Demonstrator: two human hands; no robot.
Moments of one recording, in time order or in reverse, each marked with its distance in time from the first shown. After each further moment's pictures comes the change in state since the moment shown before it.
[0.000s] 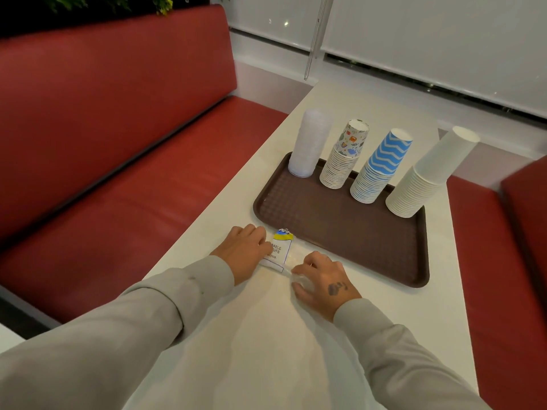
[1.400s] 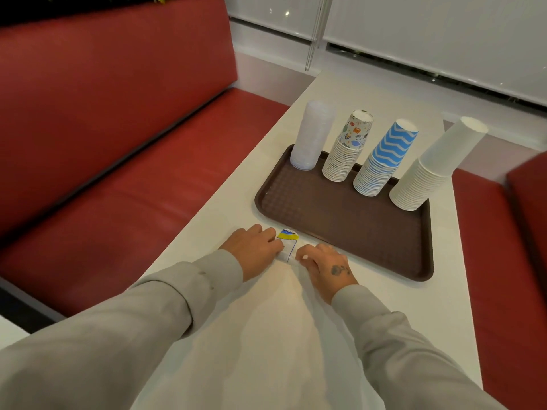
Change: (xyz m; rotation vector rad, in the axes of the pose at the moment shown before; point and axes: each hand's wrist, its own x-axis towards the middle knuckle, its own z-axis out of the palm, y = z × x) left_hand 0.010 0.010 0.009 -0.002 -0.055 0.017; right_hand 0.018 0.001 0.004 0.075 -0.055 0.169
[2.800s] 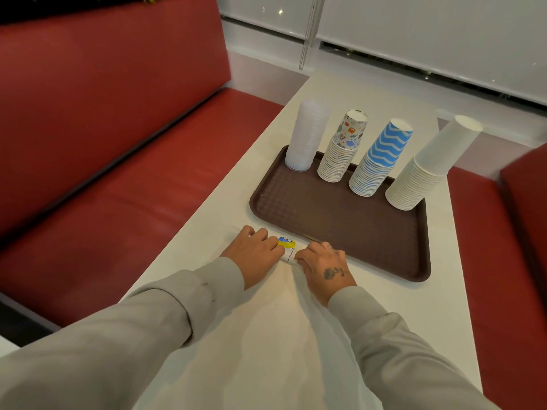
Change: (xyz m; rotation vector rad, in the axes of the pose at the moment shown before) left_hand 0.007 0.002 0.018 0.230 0.162 0.143; right_hand 0.005 0.000 0.001 -0.216 0.104 -0.091
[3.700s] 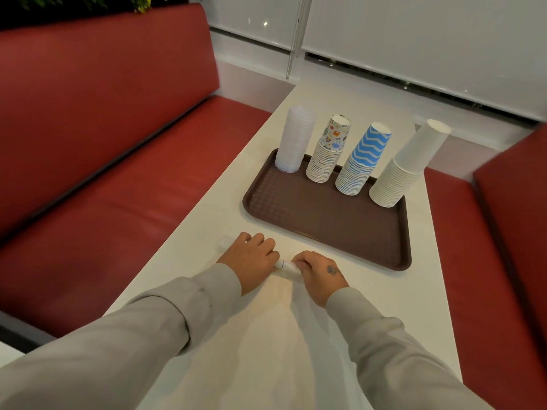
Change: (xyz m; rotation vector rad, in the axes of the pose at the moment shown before) left_hand -0.018 0.014 -0.004 -0.017 0.186 0.051; right_hand -0.030 -0.017 -0.020 0.418 -0.176 0.336
